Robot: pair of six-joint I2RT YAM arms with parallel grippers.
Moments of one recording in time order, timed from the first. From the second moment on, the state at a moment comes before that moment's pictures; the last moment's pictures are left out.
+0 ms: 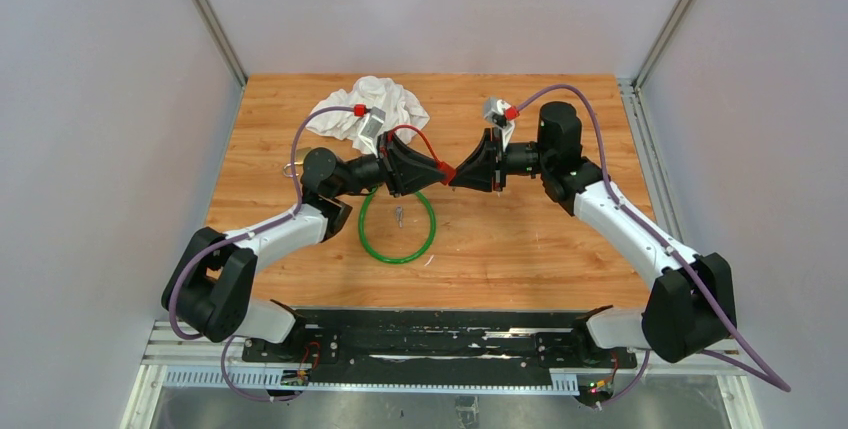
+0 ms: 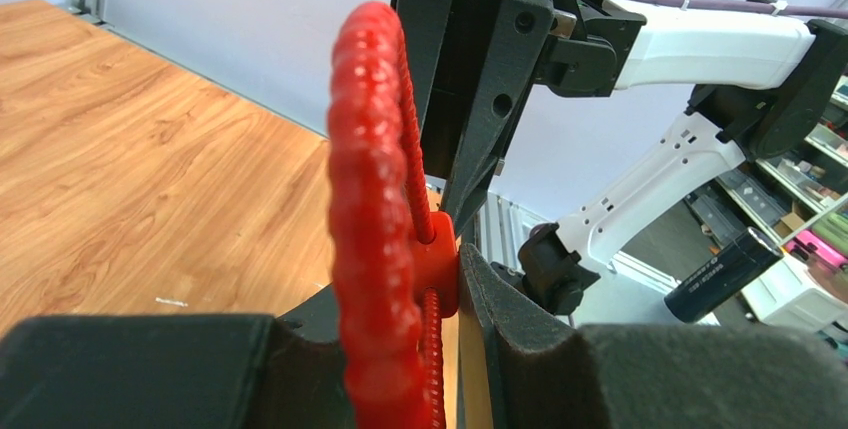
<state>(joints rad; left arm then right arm) -0.50 1.40 0.70 1.09 0.85 -0.77 0.40 1.32 1.00 0.10 -1.14 0.02</state>
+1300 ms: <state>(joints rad) -0.51 1.40 0.66 1.13 0.87 -0.70 0.40 1.35 1.01 0.04 -1.24 -0.03</state>
